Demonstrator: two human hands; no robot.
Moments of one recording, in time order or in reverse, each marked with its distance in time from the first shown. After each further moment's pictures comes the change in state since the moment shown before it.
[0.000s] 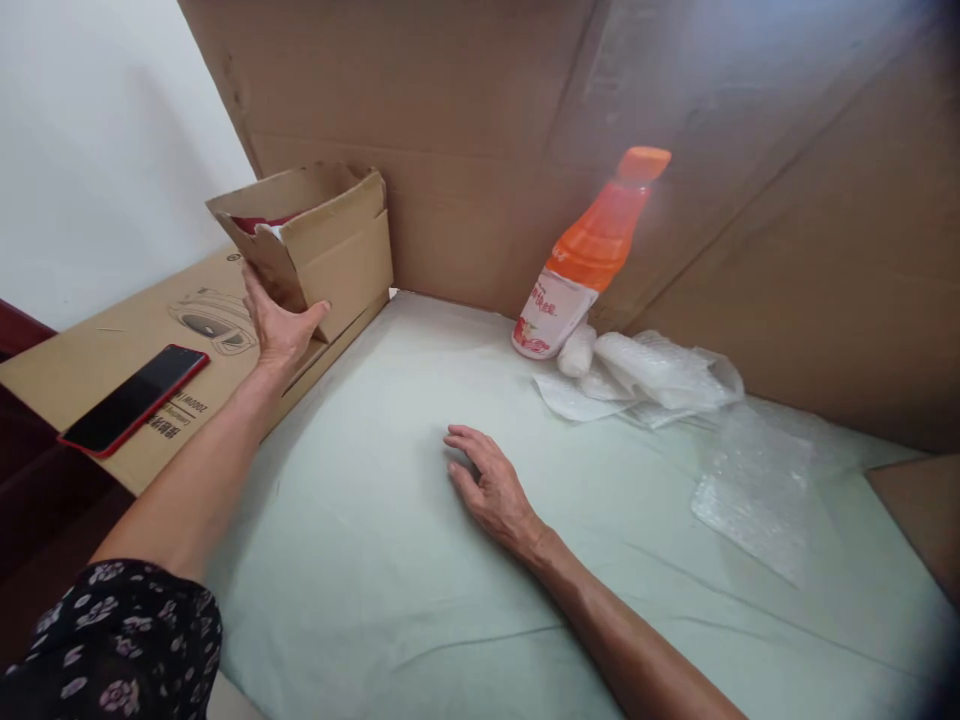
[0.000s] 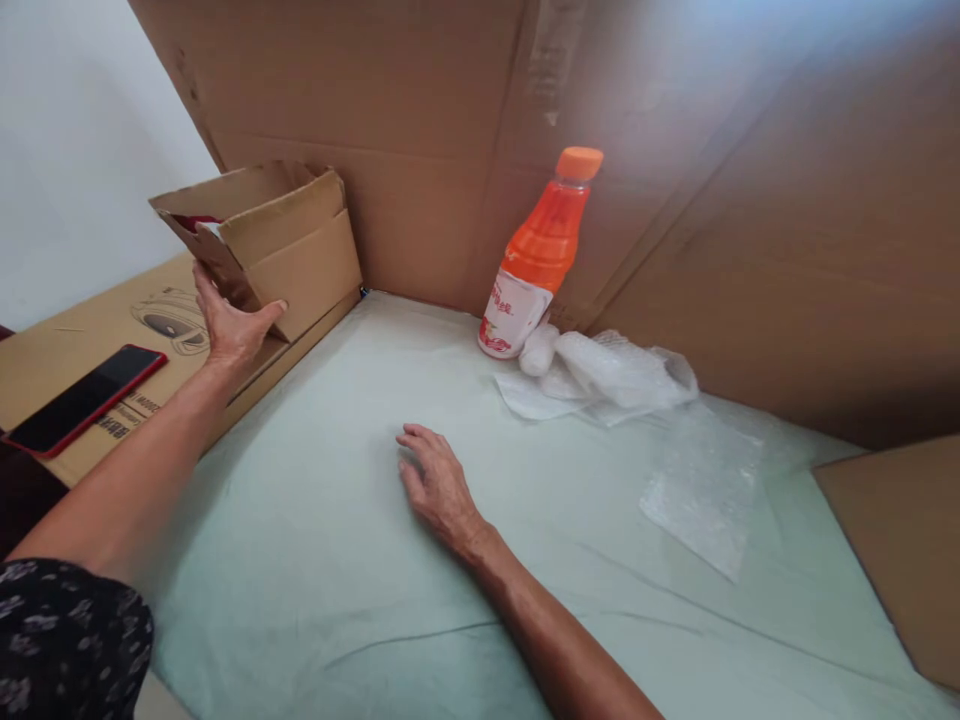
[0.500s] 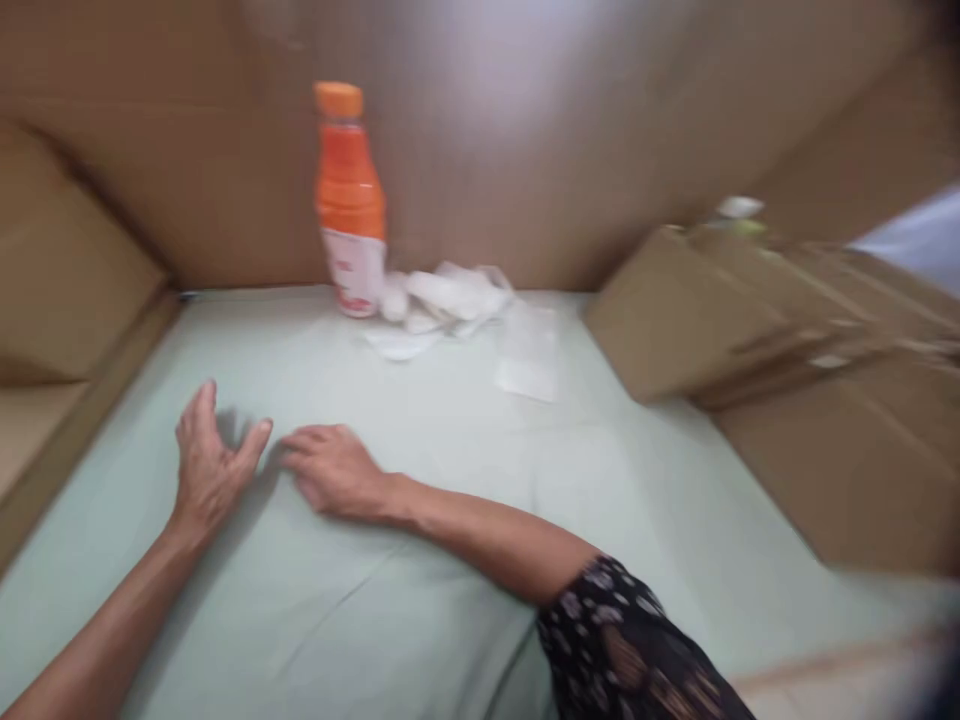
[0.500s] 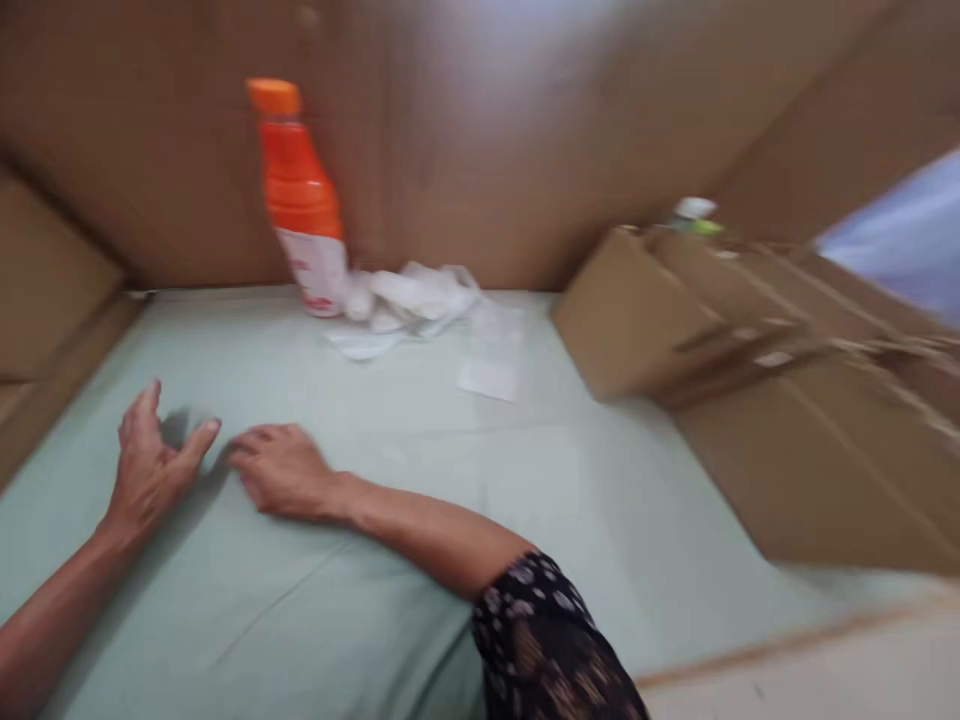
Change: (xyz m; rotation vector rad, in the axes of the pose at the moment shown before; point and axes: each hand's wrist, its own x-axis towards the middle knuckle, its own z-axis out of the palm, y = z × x) left_hand -0.177 0.053 0.015 0.105 -0.557 0.252; right_hand -0.014 -0.041 0.014 -0.405 -0.218 -0.105
